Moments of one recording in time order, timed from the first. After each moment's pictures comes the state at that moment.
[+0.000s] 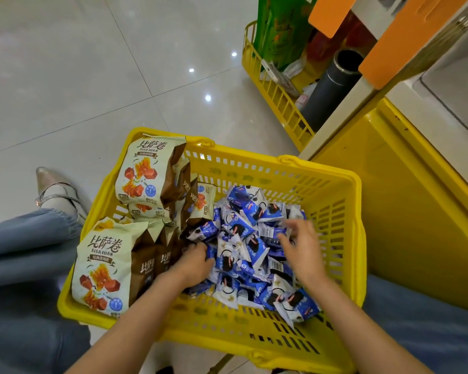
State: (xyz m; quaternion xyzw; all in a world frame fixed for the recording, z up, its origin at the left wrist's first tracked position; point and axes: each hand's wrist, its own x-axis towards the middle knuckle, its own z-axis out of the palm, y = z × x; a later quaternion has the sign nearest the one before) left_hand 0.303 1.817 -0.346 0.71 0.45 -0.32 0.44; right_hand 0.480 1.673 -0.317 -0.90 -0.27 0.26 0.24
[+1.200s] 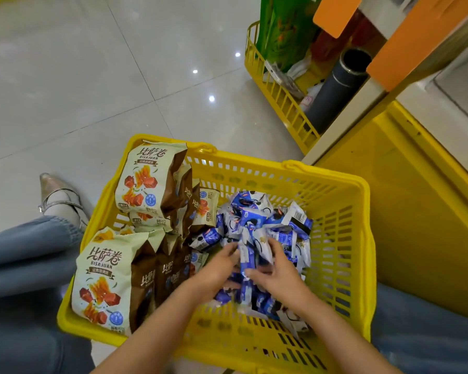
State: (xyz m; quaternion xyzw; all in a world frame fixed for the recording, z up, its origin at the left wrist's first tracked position) left_hand 0.340 1.788 -0.319 0.43 0.47 -0.14 0.76; right_hand 0.443 1.680 -0.315 -0.74 -0.22 0.53 0.34
